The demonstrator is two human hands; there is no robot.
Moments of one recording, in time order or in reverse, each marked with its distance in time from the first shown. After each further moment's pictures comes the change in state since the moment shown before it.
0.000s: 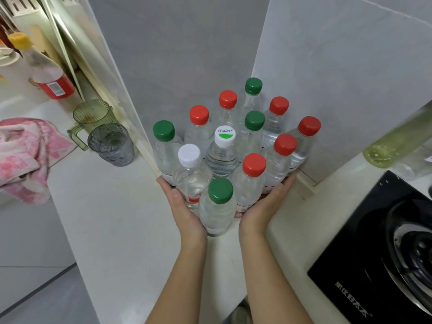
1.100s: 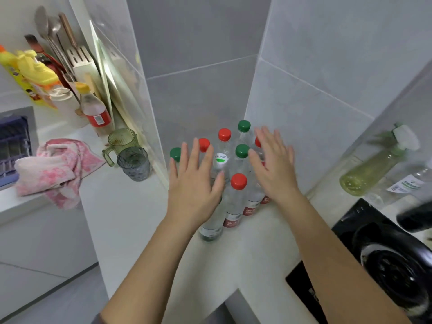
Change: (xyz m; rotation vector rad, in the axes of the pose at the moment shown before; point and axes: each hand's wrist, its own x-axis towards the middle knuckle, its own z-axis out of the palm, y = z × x) left_hand -0.044 0.135 0.050 1.497 -0.328 0.693; right_hand 0.061 -0.148 0.040 -1.174 -0.847 -0.650
